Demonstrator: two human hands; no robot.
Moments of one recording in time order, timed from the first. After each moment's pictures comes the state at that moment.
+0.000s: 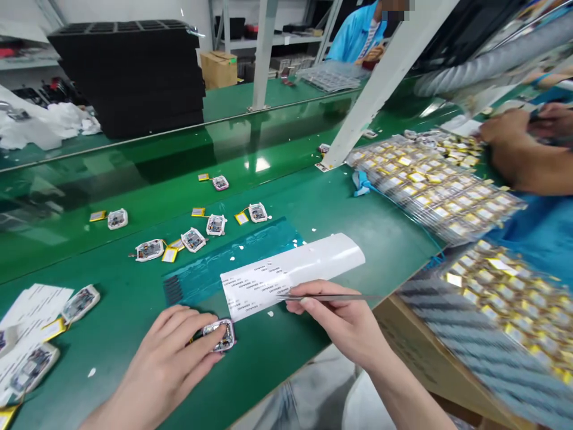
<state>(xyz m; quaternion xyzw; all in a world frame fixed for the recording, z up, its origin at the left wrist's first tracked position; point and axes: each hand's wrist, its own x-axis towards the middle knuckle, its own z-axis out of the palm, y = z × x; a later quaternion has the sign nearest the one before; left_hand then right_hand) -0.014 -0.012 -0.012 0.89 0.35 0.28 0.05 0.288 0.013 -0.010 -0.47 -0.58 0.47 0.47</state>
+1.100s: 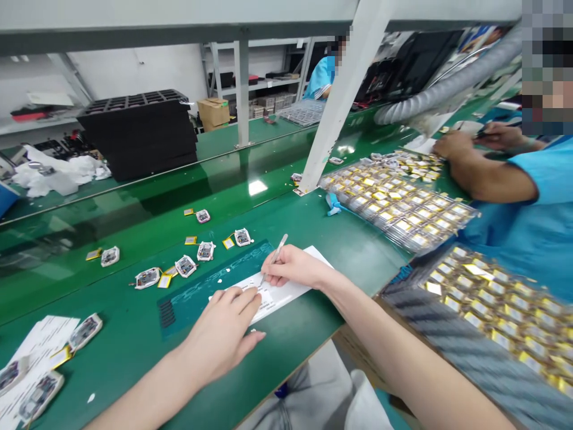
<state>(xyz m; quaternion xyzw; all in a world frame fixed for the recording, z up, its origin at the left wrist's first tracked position) 0.074 0.044 0.015 0.93 0.36 0.04 0.05 0.297 0.127 0.006 -0.46 -0.56 0.64 0.28</state>
